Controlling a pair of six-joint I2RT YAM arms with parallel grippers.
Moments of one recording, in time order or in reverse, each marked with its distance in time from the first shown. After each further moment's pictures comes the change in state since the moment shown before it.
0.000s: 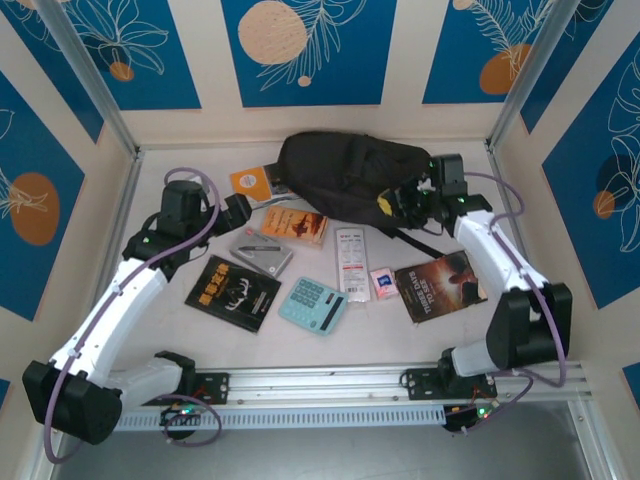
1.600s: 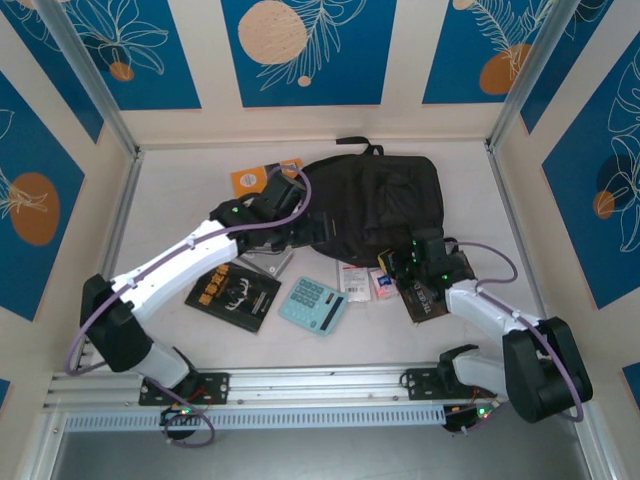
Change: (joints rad) left arm -0.467 0.441 0.365 -0.178 0.062 -0.195; right arm 0.177 -0.227 -0.673 0.517 0.314 0.248
